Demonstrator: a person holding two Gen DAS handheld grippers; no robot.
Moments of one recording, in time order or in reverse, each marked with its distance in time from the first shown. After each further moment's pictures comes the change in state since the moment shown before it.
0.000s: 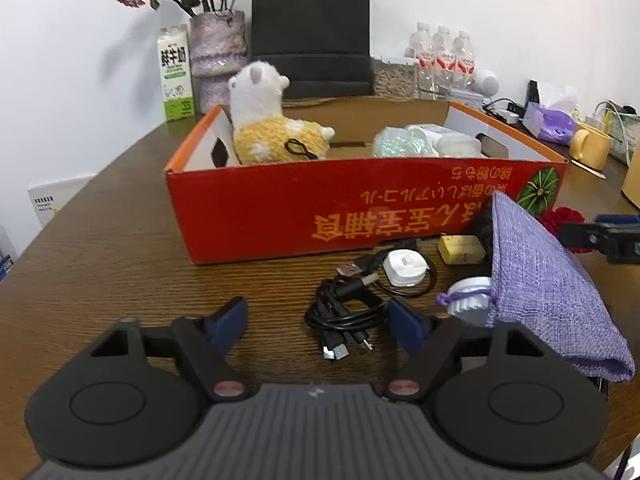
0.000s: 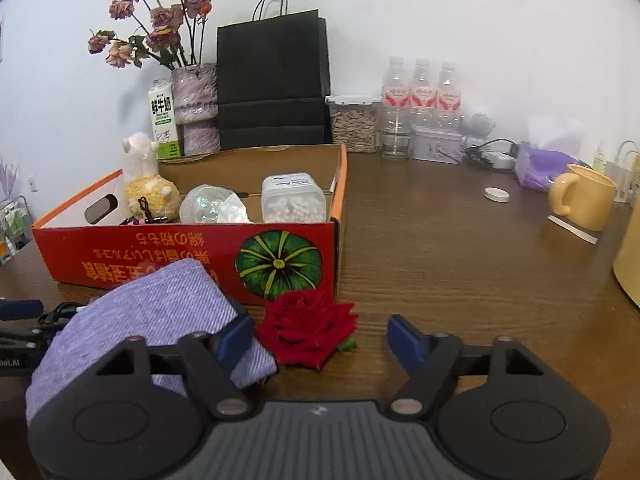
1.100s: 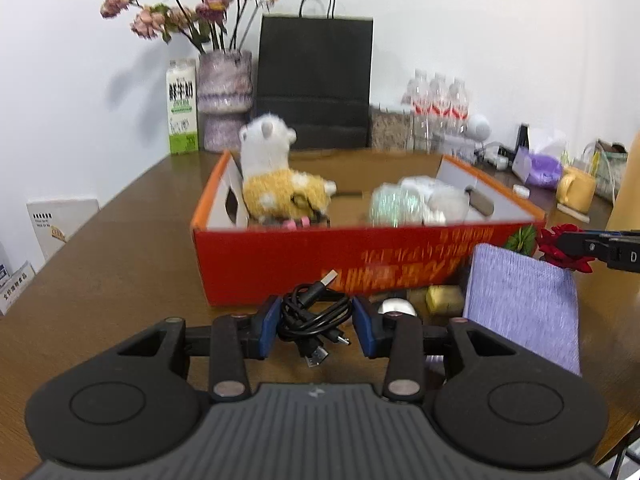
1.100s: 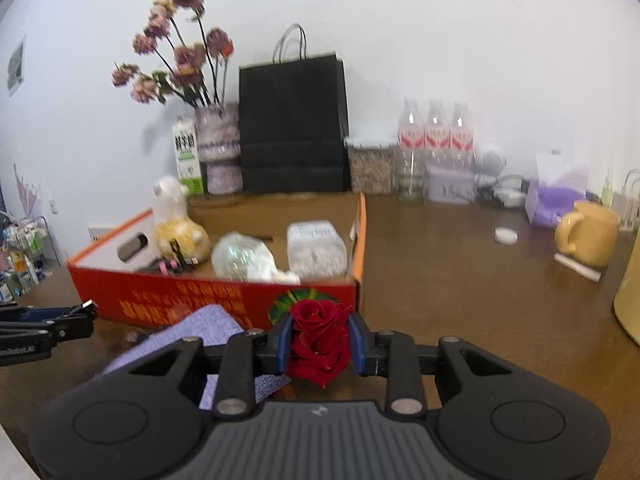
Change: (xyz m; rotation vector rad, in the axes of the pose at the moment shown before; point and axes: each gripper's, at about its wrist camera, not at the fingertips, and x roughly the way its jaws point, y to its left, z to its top) left arm -0.036 0.011 0.018 -0.041 -0.130 -0.025; right arm -0.039 0.009 0.018 -0.010 -0.119 0.051
